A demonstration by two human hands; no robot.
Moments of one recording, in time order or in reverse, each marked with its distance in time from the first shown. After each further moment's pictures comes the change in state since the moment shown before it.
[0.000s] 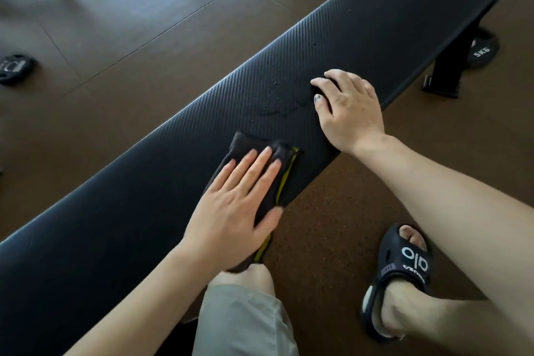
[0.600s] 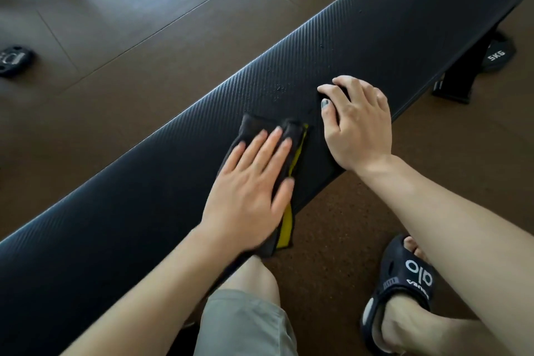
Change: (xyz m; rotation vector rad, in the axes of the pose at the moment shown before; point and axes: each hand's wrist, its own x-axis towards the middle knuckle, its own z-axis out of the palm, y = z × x) left_hand 0.055 0.007 -0.002 -0.078 0.058 -0.100; right_hand -0.003 0.000 0.009 -0.019 0.167 -0.012
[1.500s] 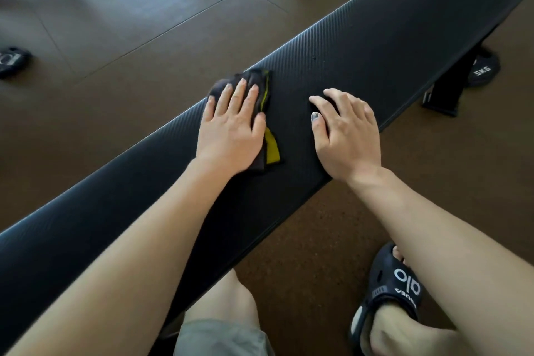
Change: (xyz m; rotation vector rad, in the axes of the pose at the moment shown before) left_hand 0.093 -0.035 -0.008 -0.071 0.037 -0.277; right_hand -0.006 0.001 -0.005 0.025 -0.057 0.009
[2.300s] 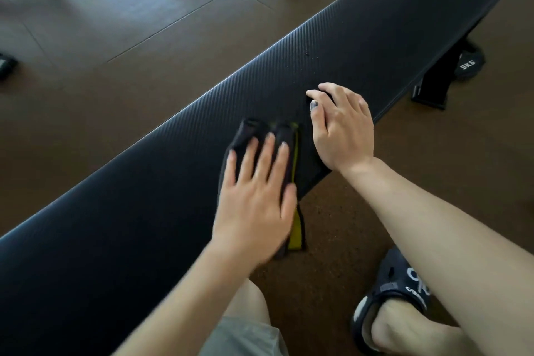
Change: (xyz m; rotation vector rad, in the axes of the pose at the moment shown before) left_hand -0.115 0.036 0.014 0.097 -0.003 0.180; right_hand 0.002 -0.002 0.005 0.030 0.077 0.014
